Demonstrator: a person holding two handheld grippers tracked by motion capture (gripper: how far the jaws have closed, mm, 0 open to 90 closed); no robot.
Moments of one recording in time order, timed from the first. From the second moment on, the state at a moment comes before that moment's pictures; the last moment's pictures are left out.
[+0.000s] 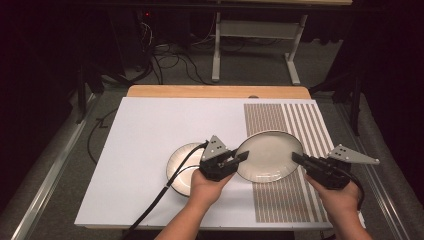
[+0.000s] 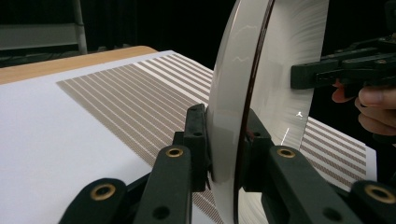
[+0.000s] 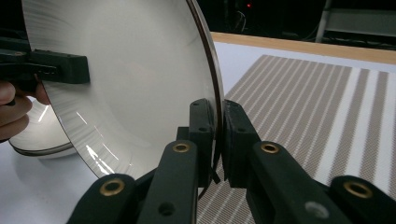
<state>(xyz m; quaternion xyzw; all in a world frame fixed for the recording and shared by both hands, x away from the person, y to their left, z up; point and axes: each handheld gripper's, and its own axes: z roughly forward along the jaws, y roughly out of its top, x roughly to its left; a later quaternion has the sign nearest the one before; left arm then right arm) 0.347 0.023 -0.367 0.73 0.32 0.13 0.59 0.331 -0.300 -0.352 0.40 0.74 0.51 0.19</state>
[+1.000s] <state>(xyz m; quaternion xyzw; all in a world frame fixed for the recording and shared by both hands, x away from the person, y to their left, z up) 0.376 -0.061 -0.398 0.75 0.33 0.08 0.56 0.328 -0.373 -0.382 0.47 0.70 0.49 0.21</state>
